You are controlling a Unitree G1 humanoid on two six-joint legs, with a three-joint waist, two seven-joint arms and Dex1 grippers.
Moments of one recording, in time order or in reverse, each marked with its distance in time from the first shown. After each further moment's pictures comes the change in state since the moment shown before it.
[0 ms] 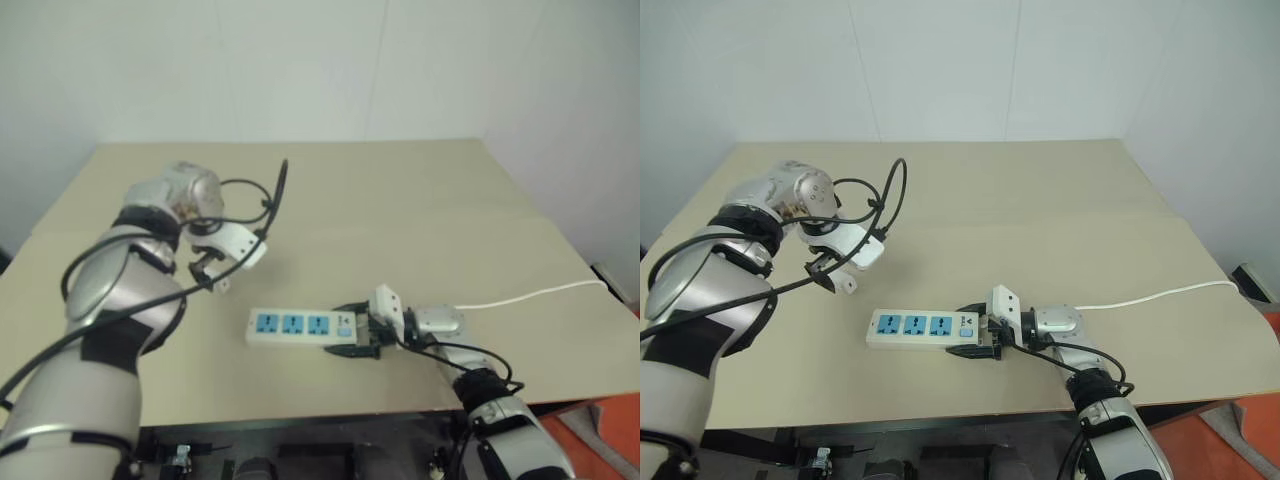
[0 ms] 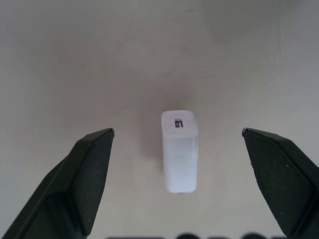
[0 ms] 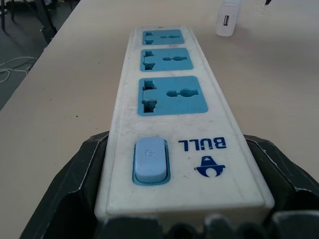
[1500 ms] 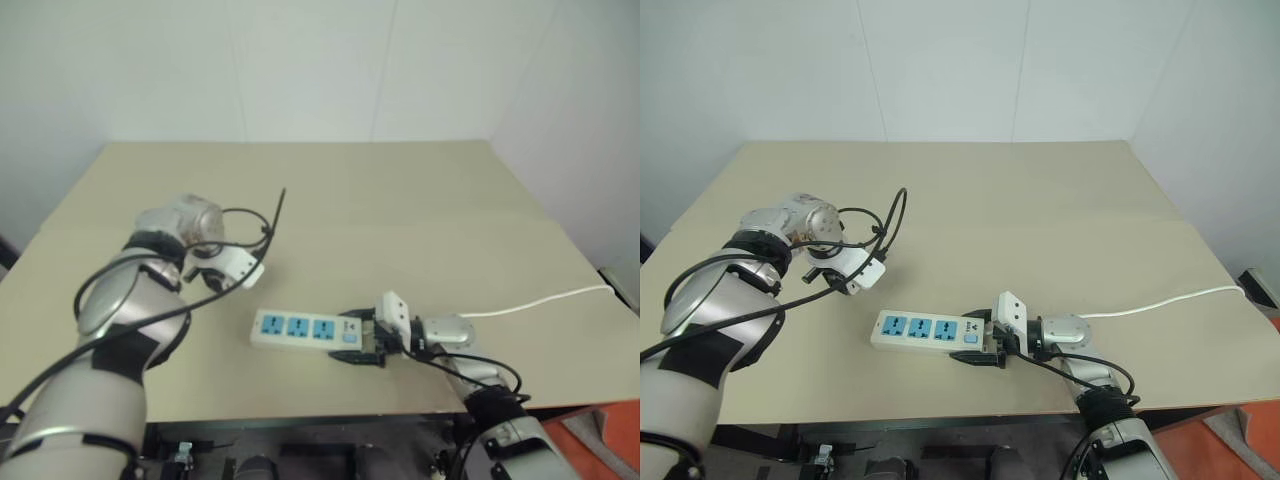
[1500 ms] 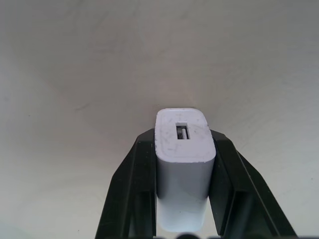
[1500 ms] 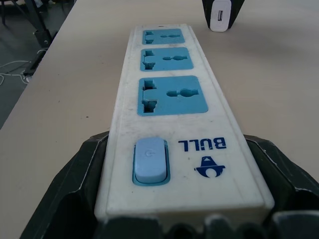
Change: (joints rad) left arm 0.090 -0.016 0.033 0.014 0.146 0.021 0.187; right arm 0.107 -0.039 0.002 -0.177 0.019 0.105 -0.054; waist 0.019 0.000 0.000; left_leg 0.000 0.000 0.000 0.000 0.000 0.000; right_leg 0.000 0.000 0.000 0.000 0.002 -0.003
